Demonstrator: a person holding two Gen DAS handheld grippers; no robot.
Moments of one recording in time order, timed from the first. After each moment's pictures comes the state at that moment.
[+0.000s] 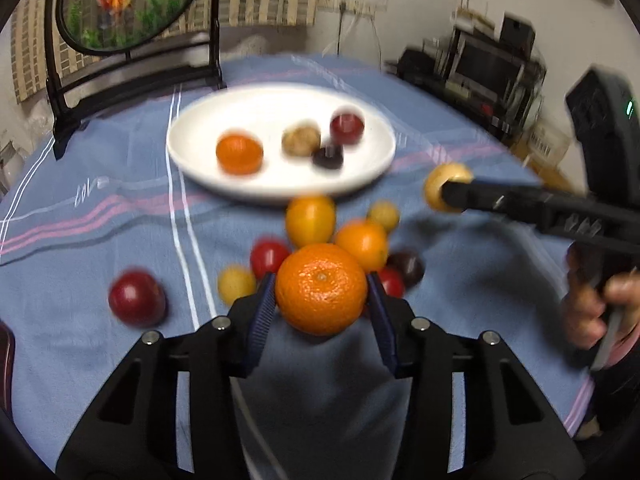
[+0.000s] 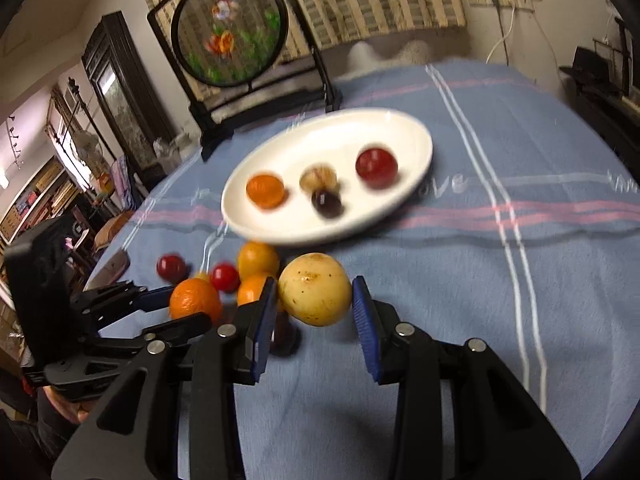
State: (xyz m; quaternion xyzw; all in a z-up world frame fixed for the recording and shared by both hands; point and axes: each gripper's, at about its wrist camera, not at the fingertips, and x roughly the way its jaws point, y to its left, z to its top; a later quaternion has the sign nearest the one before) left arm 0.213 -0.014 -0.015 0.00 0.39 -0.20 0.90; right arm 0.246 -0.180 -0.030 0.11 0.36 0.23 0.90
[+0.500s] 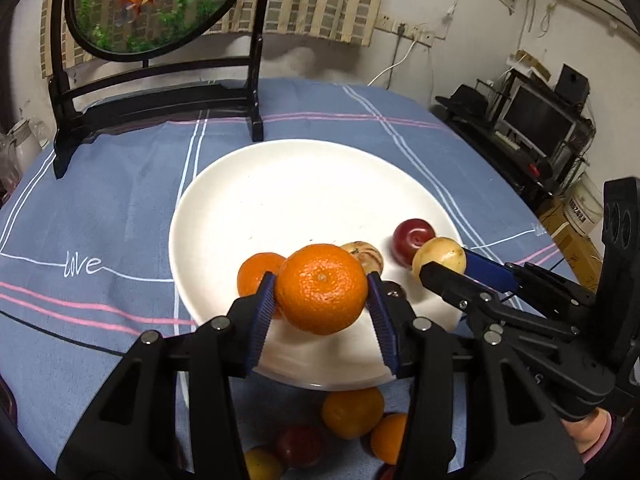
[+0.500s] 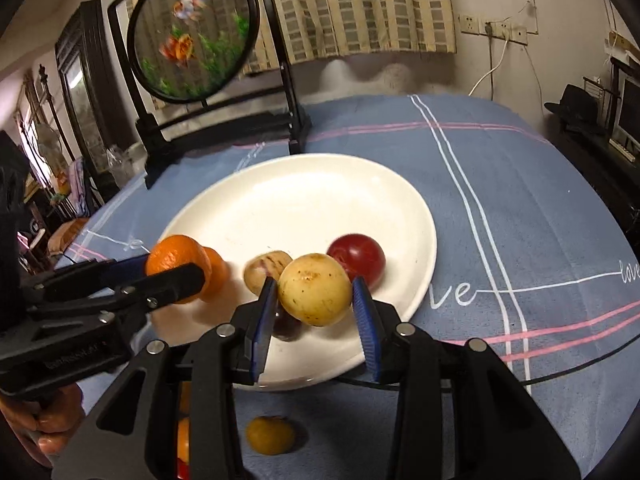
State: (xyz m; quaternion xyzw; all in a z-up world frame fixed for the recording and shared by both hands) left arm 0.332 -0.021 -0.001 -0.04 0.39 -0.12 0.91; right arm 0.341 -0.148 -0.037 0.05 0.35 0.16 0.92
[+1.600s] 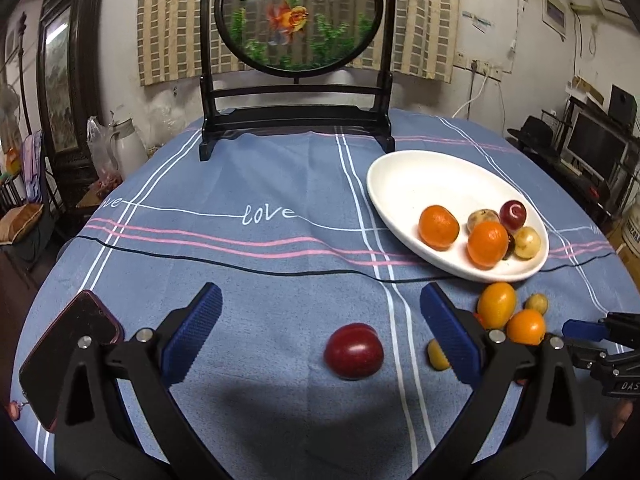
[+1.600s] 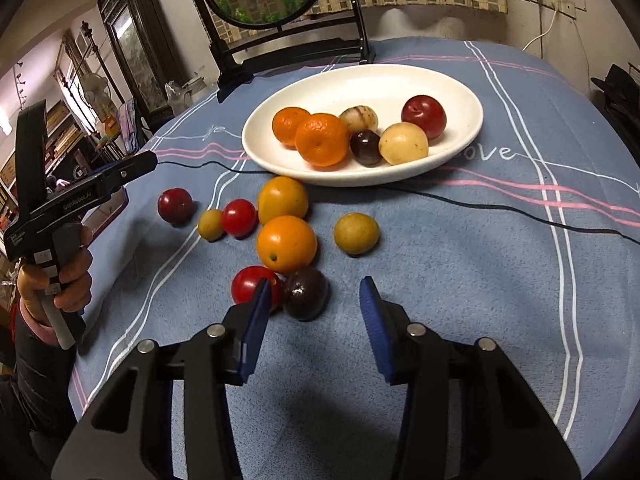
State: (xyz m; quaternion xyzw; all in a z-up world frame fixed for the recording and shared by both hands) left arm 0.220 0.085 0.000 -0.02 0.33 0.03 0.94; right arm 0.236 -0.143 -0.056 0.03 0.43 0.26 0.86
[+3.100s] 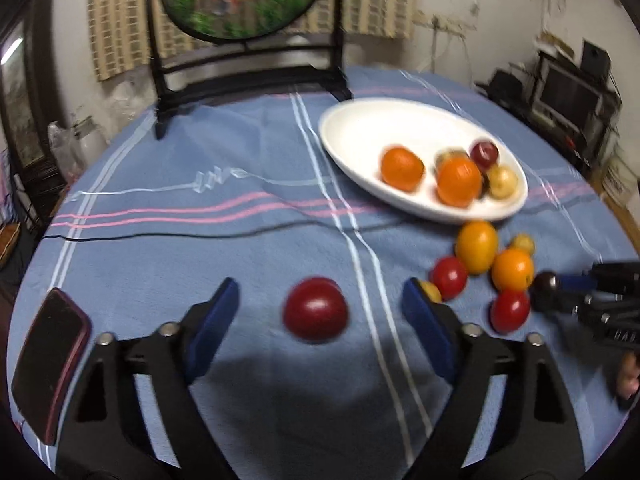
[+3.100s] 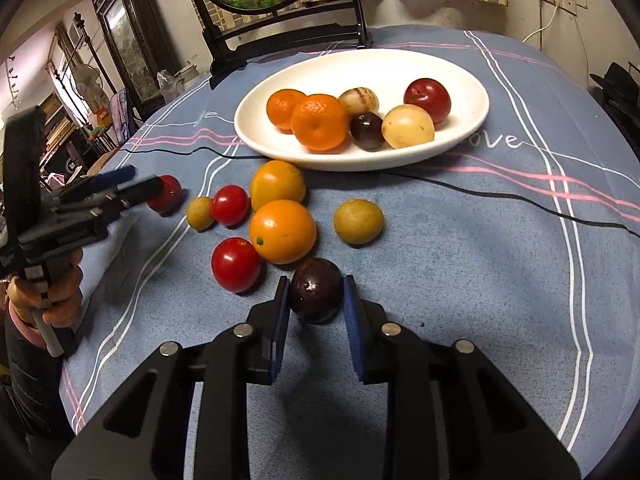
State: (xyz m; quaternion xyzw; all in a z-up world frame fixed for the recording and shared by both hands) left arm 0.225 0.063 -0.028 0.02 0.39 -0.04 0.92; right arm 0.240 -0.134 -0.065 0.02 0.44 0.25 0.86
